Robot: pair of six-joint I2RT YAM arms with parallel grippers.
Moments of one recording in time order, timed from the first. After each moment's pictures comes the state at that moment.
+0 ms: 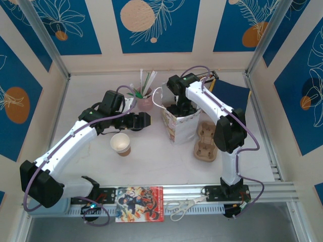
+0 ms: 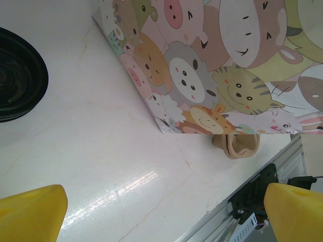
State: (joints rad) left arm -0.51 1.26 1.15 -0.75 0.42 -0.52; right arm 0.55 2.00 1.88 -1.51 -0.08 0.49
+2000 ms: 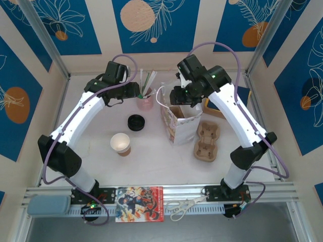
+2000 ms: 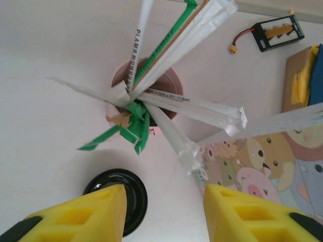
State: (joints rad) left arm -0.42 1.61 1.65 -0.85 0.03 -0.45; right arm 0.61 1.69 2.08 -1.45 -0.06 0.44
